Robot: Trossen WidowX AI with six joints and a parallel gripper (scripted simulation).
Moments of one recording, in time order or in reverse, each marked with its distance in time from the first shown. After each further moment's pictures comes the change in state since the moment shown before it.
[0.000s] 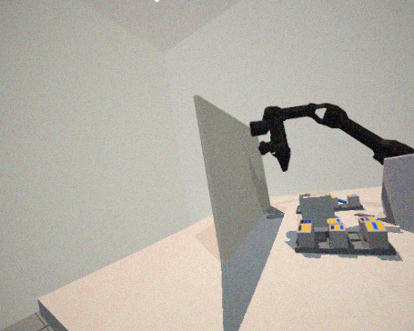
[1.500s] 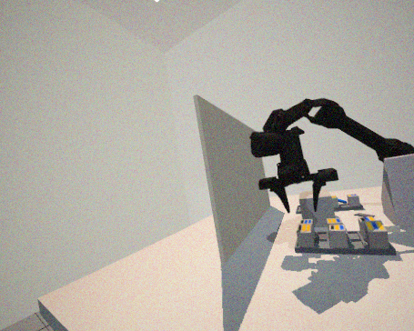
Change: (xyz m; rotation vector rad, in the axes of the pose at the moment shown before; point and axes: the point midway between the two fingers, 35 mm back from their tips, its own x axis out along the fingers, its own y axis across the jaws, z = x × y) arm 0.101 0.247 -0.042 -1.476 -0.008 0.009
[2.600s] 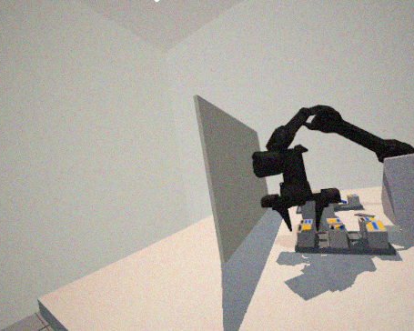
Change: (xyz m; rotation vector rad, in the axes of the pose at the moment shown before) arm 0.050 -0.003 0.000 0.002 -0.002 -0.005
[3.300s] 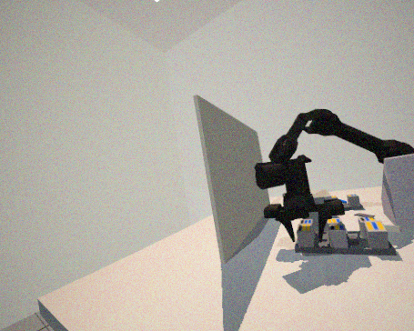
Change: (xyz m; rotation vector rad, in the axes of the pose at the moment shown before) arm 0.029 0.002 -0.002 -0.001 0.004 0.002
